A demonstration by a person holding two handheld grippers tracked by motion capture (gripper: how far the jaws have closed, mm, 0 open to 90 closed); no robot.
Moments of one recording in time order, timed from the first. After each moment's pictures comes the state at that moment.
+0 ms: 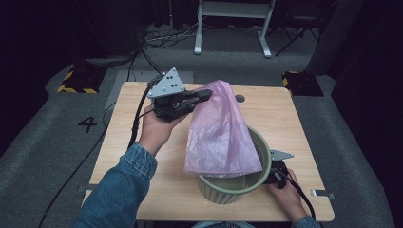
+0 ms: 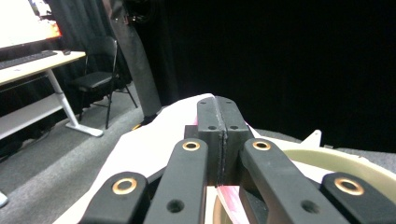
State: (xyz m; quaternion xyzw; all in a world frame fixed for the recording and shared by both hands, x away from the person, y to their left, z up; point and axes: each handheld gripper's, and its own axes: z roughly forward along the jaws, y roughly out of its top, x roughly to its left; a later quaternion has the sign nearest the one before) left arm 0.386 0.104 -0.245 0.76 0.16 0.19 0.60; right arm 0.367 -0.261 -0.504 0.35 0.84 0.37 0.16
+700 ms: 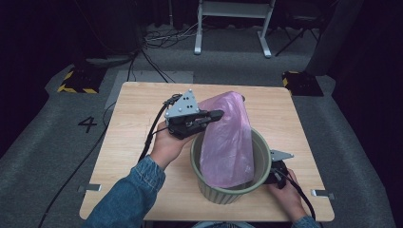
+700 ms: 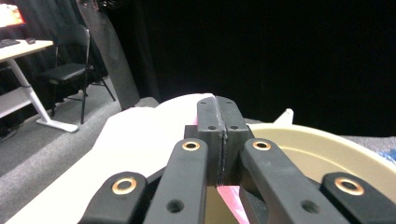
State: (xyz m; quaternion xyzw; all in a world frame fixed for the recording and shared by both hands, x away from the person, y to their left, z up) left arm 0.369 0.079 -0.280 0.78 0.13 0.16 0.59; right arm 0.367 -0.261 -0.504 0.35 0.84 0.37 0.16
